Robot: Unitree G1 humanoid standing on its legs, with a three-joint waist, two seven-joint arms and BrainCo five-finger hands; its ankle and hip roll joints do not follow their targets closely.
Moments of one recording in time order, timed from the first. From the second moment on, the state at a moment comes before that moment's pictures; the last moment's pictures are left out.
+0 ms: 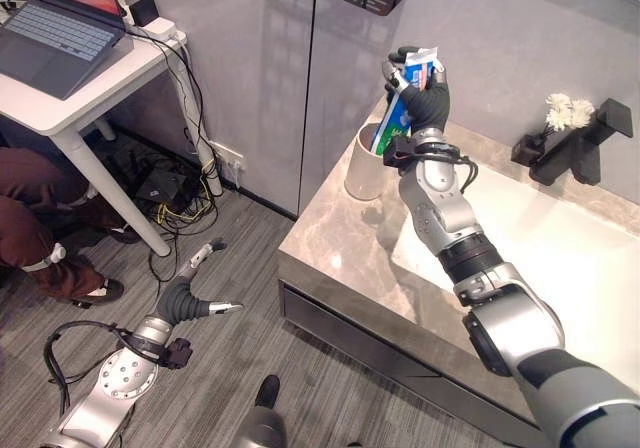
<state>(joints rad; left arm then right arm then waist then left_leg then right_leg) 0.20 0.79 -0.18 -0.06 -0.14 -0.28 0.13 -0.98 -0.27 0.31 0.60 0.59 -0.28 -0.39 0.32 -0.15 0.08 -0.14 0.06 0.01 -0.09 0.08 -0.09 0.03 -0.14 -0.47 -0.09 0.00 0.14</state>
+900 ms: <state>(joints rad) 0.24 0.77 -0.03 -0.10 -0.10 -0.28 0.15 -0.47 -0.44 -0.08 -0.08 0.20 -0.28 -0.54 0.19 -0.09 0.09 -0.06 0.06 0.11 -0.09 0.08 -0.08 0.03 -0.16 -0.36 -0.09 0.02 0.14</state>
